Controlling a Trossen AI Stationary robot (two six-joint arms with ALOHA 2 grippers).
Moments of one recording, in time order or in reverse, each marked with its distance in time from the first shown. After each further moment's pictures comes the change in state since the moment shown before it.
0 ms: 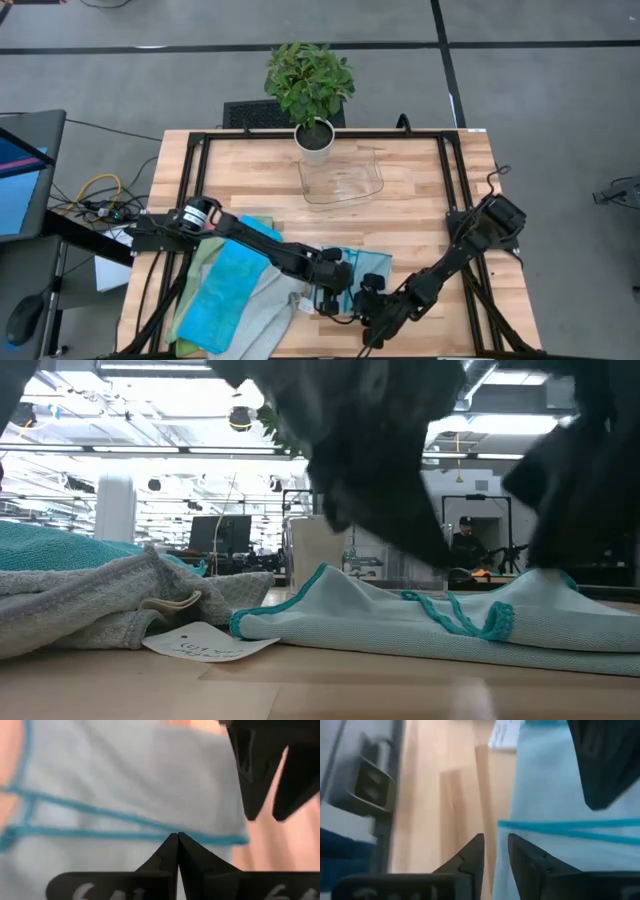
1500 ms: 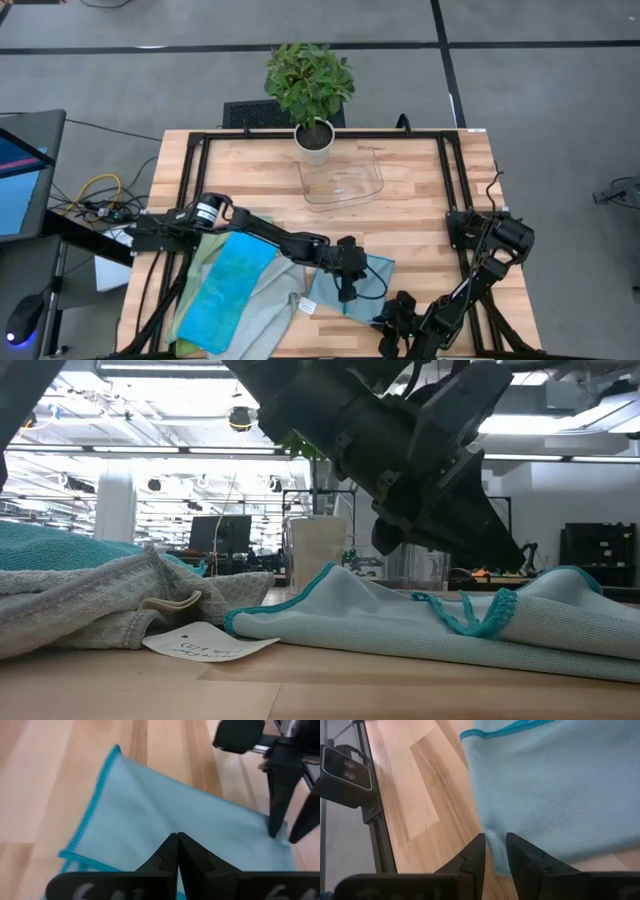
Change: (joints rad) left arm 0.090 0.086 0.000 0.297 0.013 0.011; right arm 0.273 0.131 0.003 -0.137 0.271 0.706
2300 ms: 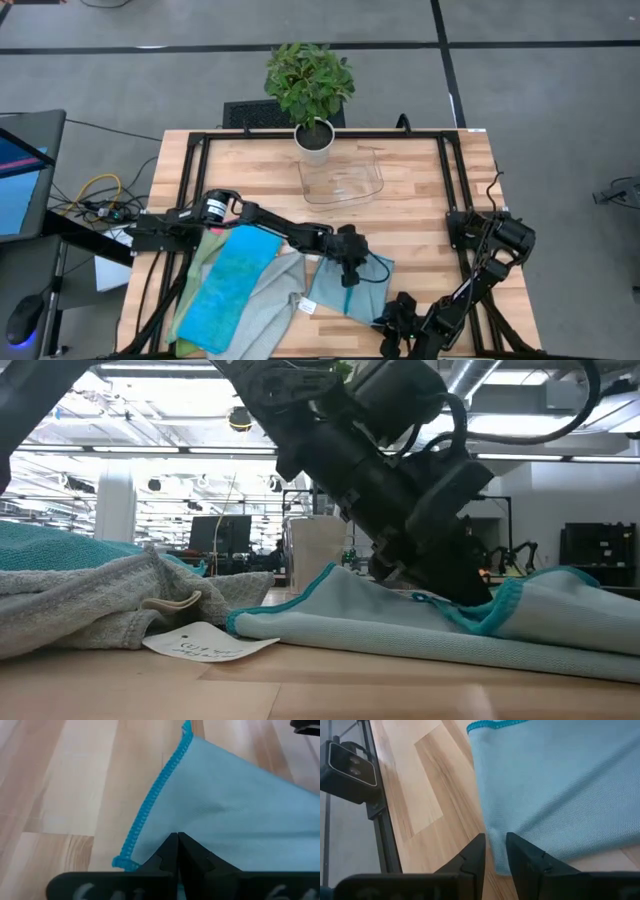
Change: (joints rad) left arm 0.088 0.065 0.003 -0.003 0.010 0.052; right arm 0.019 0.002 -0.002 0.009 -0.001 0.001
